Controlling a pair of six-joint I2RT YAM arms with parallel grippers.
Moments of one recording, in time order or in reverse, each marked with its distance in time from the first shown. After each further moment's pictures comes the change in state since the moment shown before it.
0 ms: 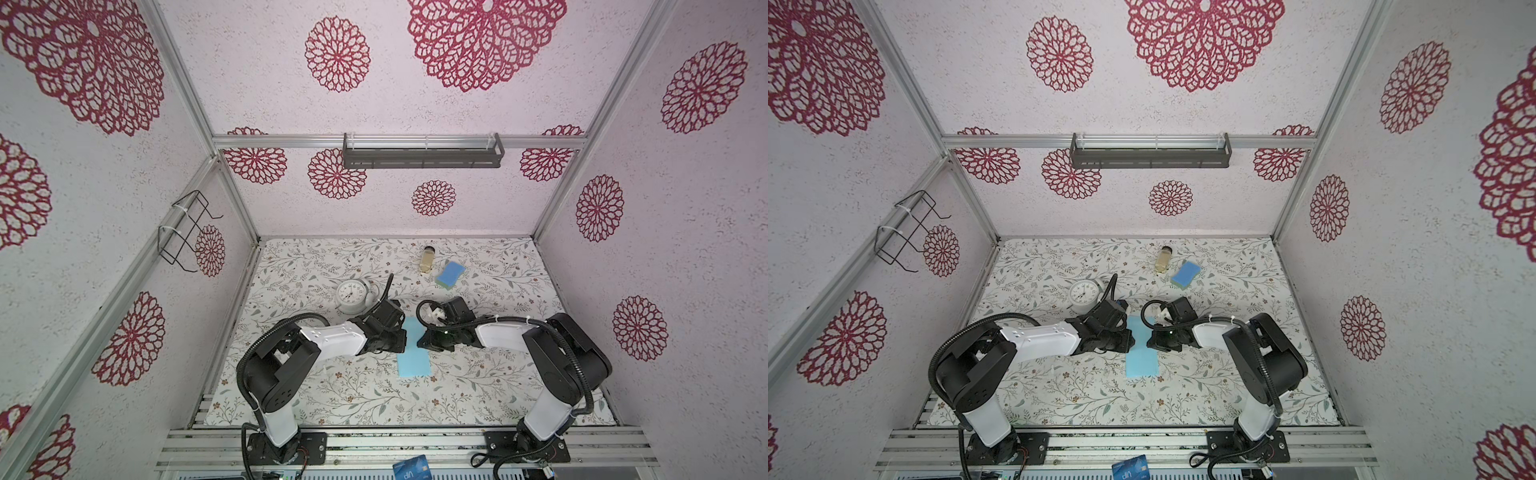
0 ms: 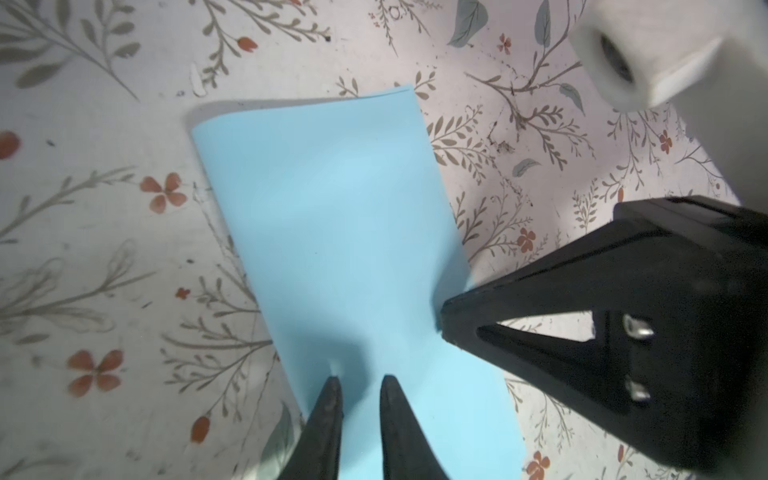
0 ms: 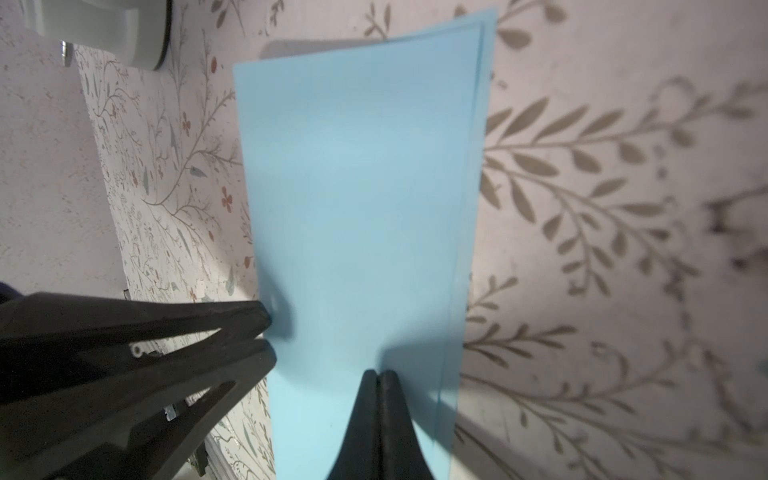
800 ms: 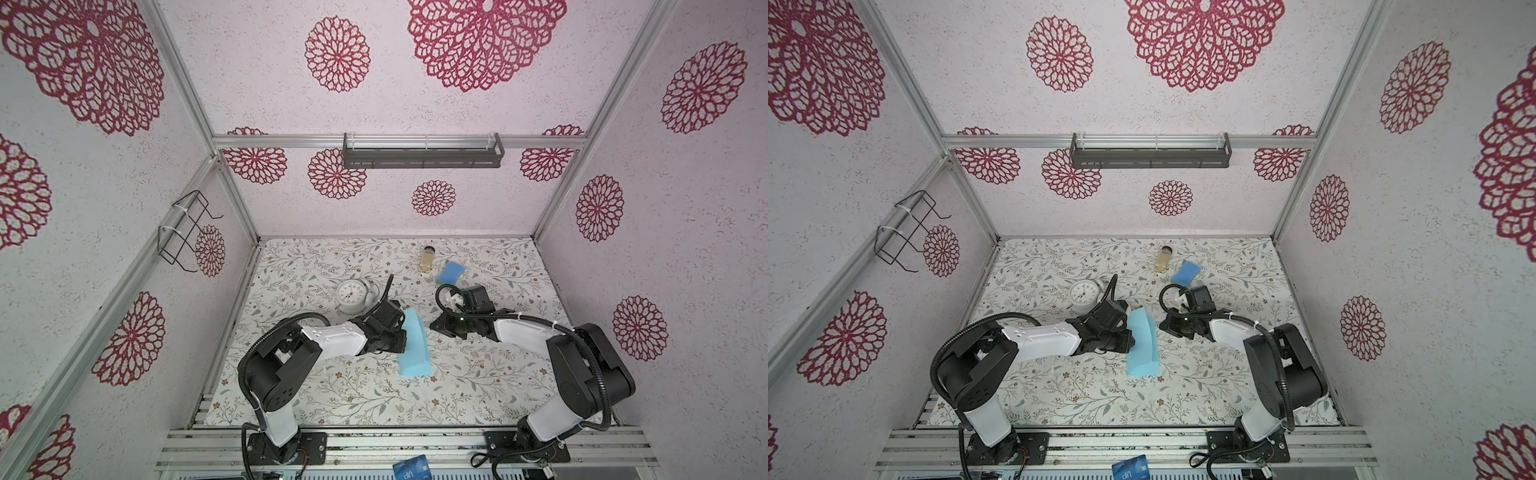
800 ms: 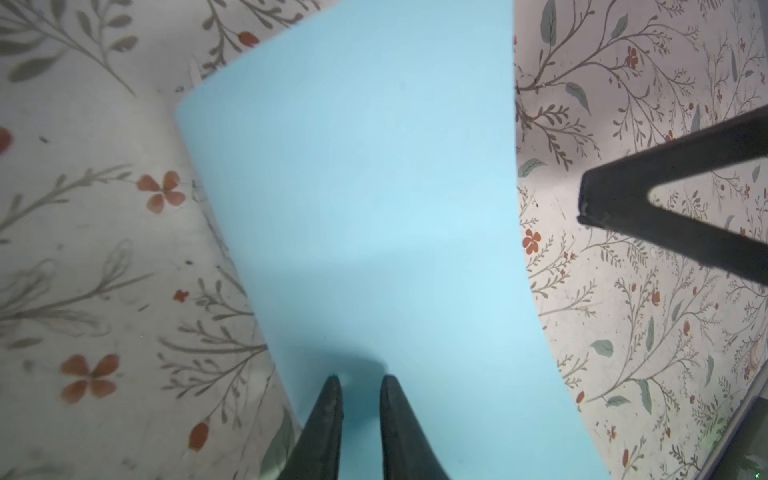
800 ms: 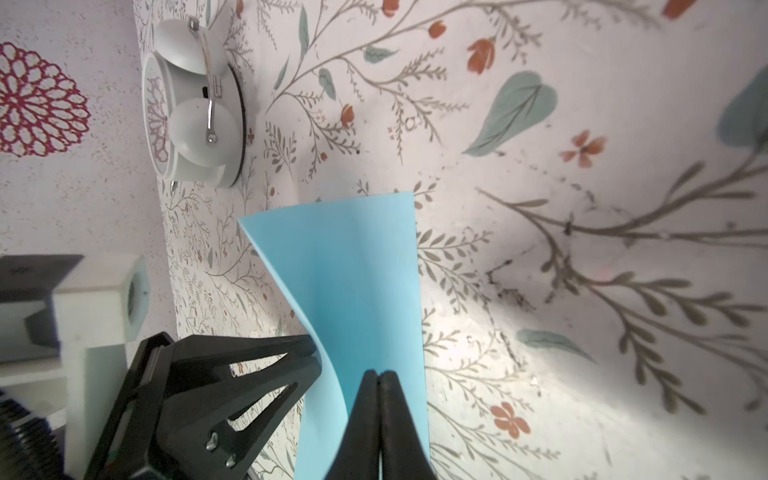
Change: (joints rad) left arm 0.000 0.004 -0.002 0.008 0.000 -0.004; right arm -0.139 -0.121 0.008 -0.026 -0.002 0.051
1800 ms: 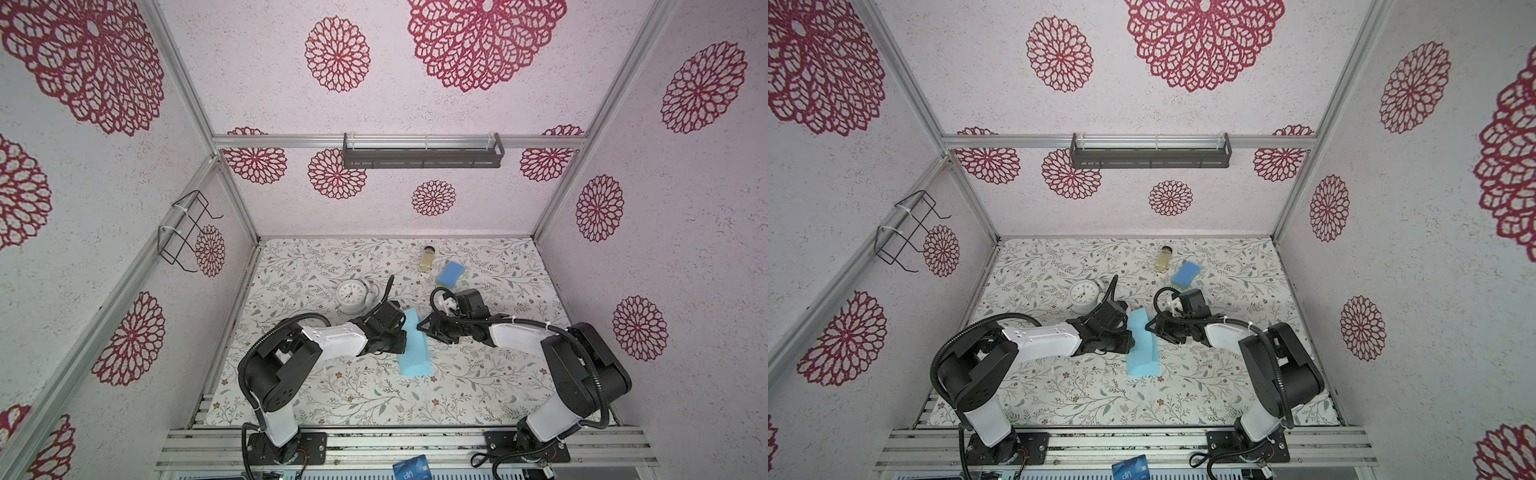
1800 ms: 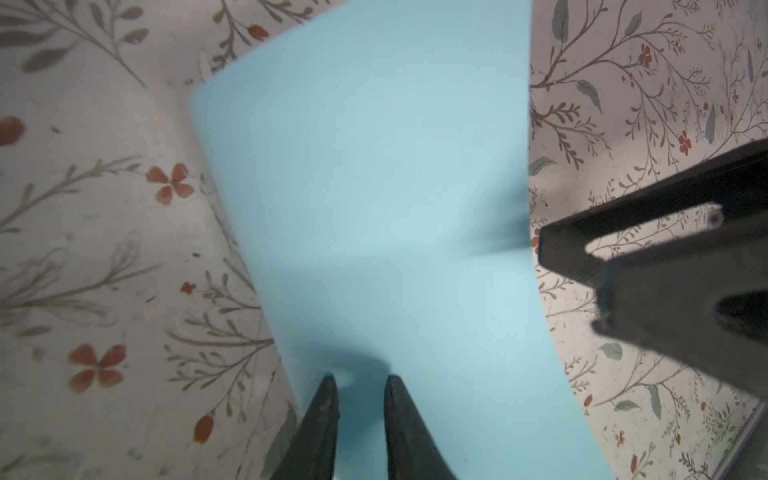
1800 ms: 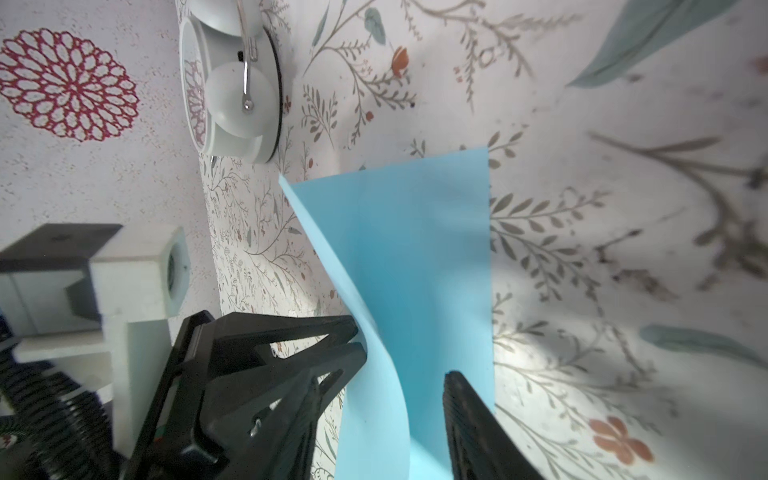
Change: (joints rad) left arm -0.014 -0.003 0.000 -0.017 -0.029 -0.013; right arm 0.072 0.029 -0.040 0.130 -0.079 0.127
